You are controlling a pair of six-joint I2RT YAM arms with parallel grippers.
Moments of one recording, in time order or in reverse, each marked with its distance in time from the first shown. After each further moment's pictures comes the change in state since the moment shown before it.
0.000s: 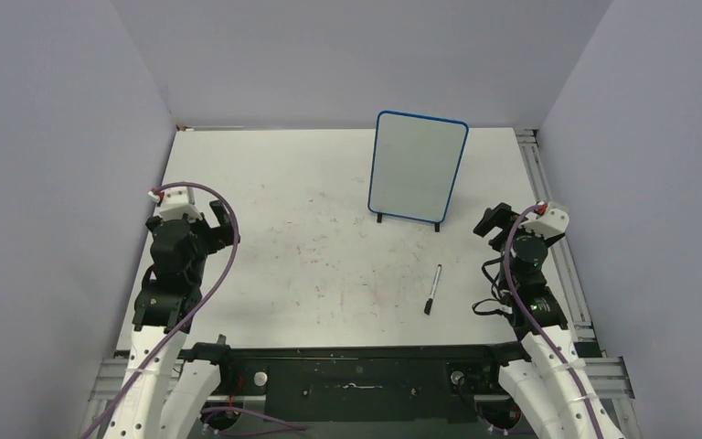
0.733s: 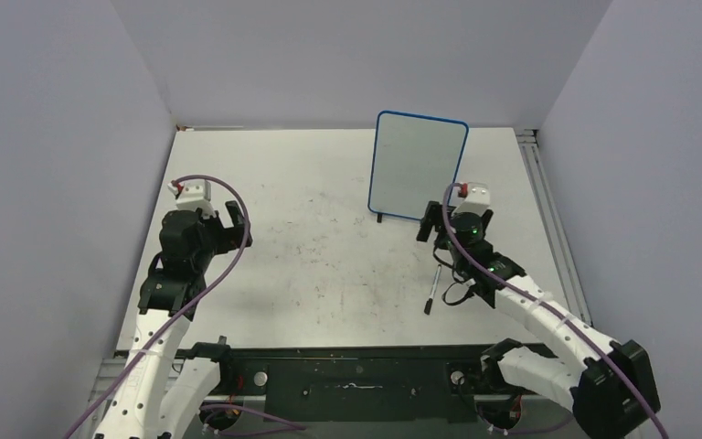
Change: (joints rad) left arm 0.000 0.097 0.016 -0.024 0.148 -0.006; right arm 0.269 0.375 0.113 -0.010 -0.068 0.045
